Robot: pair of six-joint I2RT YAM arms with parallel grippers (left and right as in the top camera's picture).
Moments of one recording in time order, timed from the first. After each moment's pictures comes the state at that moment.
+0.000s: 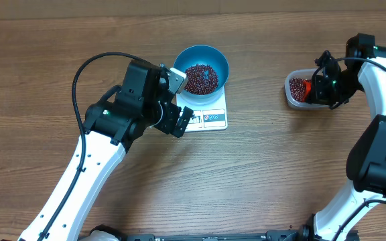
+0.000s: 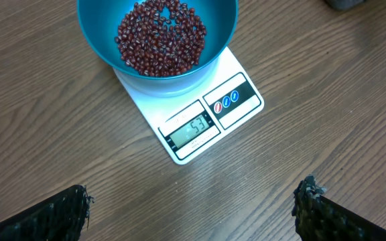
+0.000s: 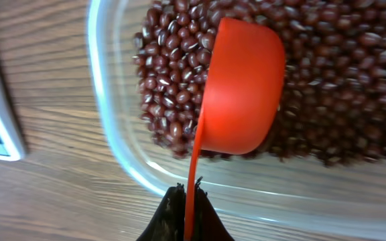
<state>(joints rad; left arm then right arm) -0.40 1.38 1.29 -0.87 0.15 0.08 -0.25 2.01 1.63 -1.17 -0.34 -0.23</state>
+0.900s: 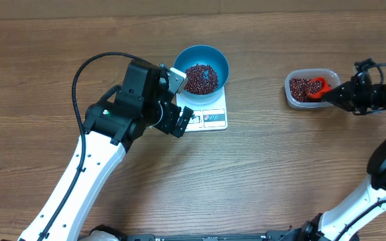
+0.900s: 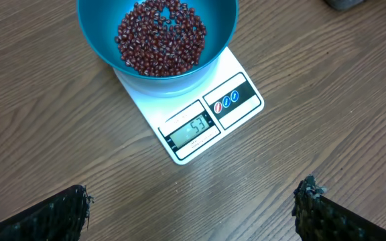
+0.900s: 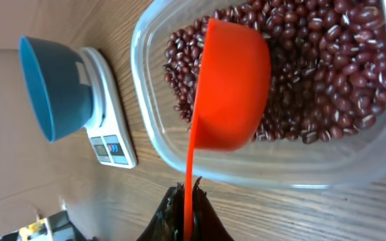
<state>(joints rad) -0.40 1.38 1.29 -0.87 0.15 0.08 -0.53 2.06 1.63 -1.25 -0.81 -0.29</state>
